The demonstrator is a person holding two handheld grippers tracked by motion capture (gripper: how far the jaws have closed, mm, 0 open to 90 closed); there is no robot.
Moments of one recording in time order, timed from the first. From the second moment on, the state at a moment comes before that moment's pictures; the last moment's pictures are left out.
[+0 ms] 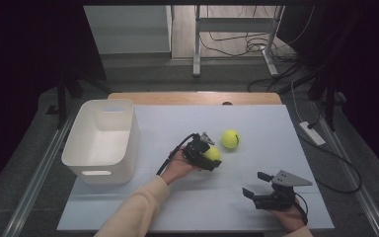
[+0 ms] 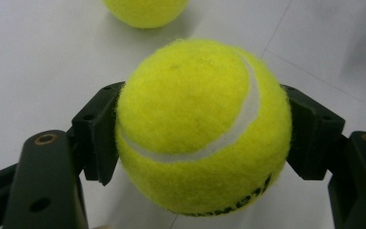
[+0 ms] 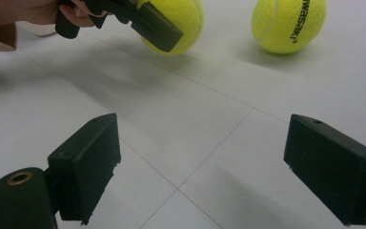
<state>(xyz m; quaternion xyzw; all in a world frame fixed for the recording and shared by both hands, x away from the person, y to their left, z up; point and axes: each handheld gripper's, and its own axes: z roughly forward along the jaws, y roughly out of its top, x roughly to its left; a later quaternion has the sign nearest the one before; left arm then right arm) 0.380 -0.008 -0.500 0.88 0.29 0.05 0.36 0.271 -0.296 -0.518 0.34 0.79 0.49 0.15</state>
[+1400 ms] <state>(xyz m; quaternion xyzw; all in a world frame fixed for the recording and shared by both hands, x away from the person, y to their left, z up) 0.371 0.019 -0.468 0.86 0.29 0.07 0.42 0.271 -0.296 -0.518 0.34 0.79 0.49 0.15</state>
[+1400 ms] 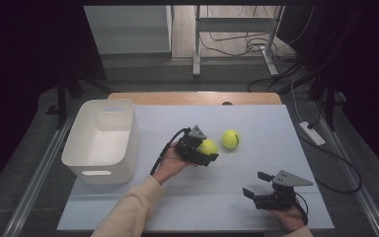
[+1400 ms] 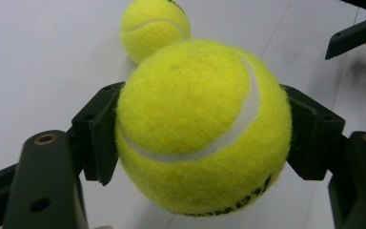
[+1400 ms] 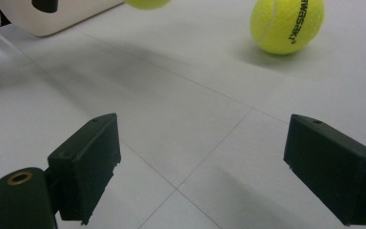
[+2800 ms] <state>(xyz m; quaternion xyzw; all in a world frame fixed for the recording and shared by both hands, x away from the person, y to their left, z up) 0.362 0.049 -0.435 0.83 0.29 0.09 0.46 0.271 -0.296 -0.518 0.34 0.79 0.49 0.15</state>
